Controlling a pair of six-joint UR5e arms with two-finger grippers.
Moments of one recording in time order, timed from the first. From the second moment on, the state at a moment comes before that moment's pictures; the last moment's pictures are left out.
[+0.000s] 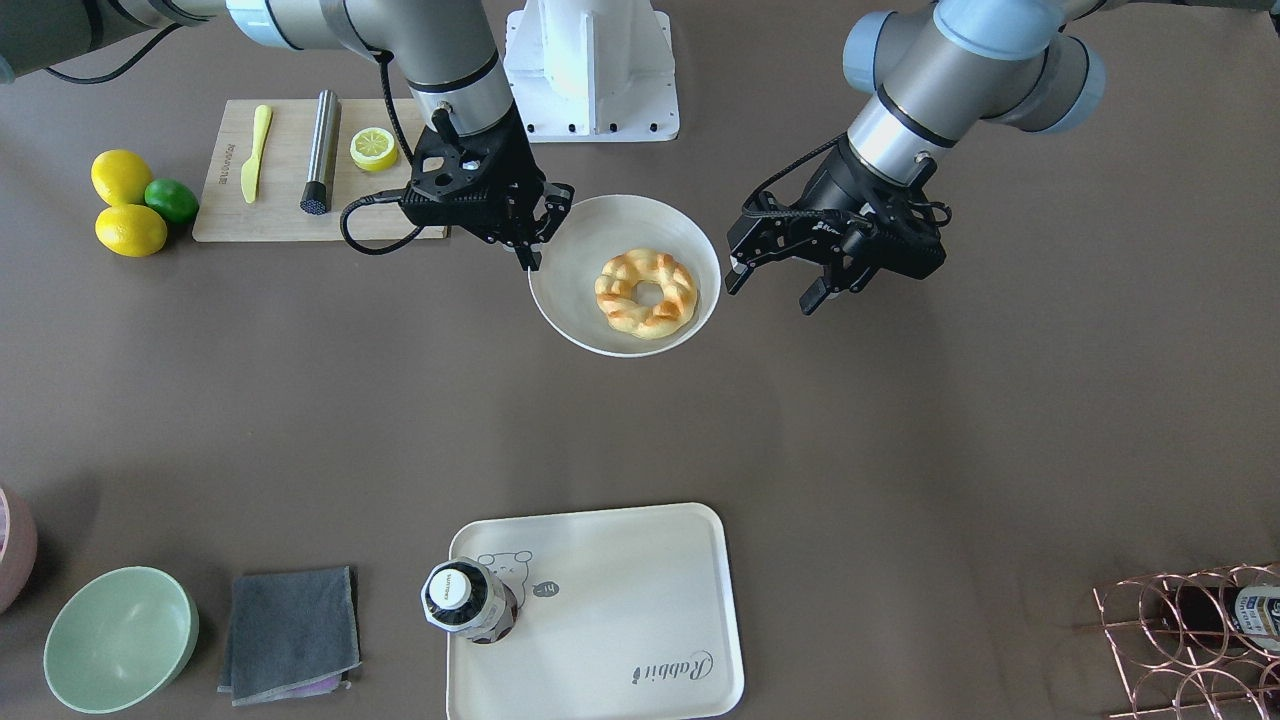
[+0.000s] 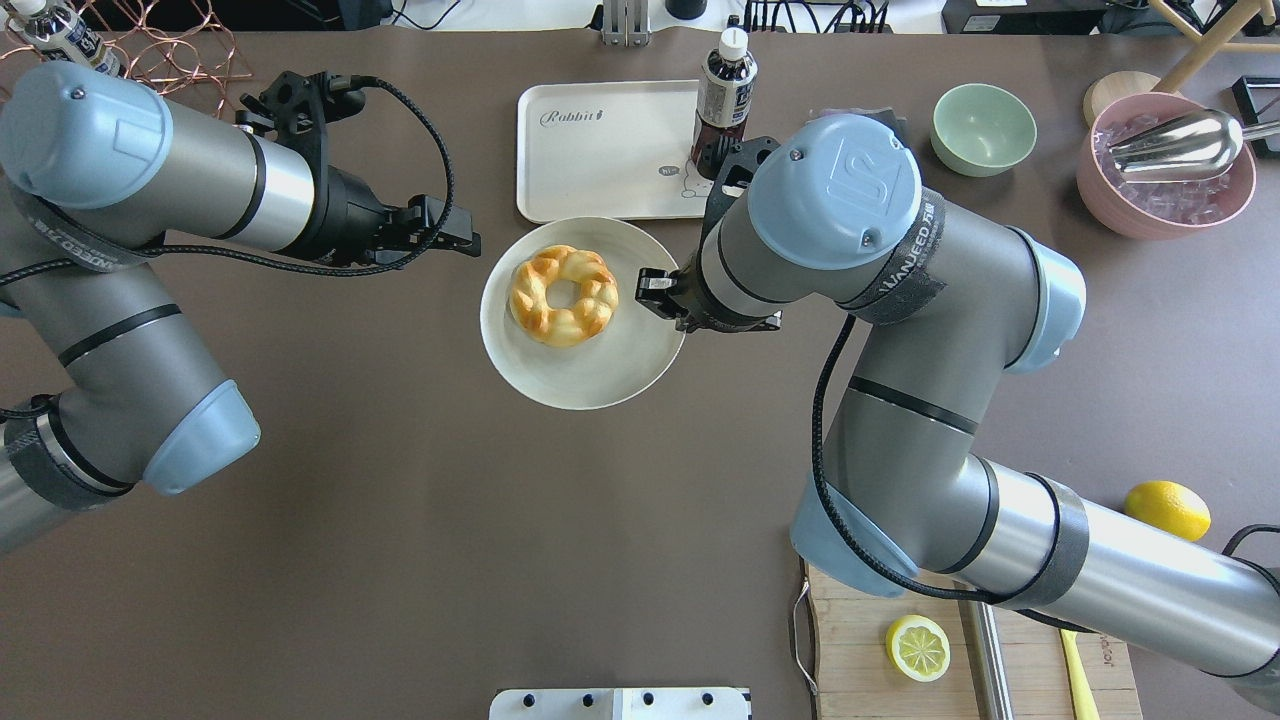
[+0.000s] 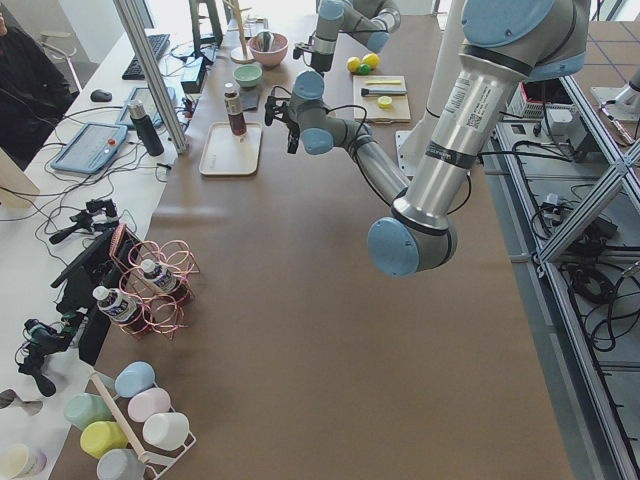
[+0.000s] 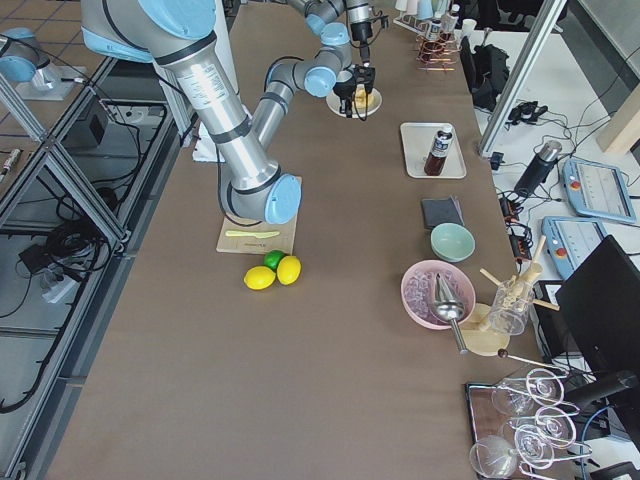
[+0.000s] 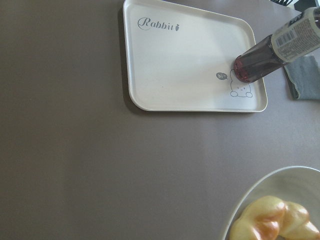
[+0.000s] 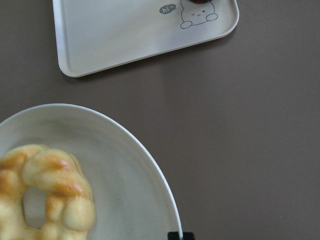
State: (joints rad) left arm -0.77 -2.01 -1.84 -2.07 -2.03 -1.24; right arm 0.57 -0.90 1.88 -1.61 1.84 1.38
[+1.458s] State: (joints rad) left arm -0.66 -2.01 -1.89 -2.07 -1.91 -1.26; right arm 0.58 -0.89 1.89 -1.60 1.84 1.38
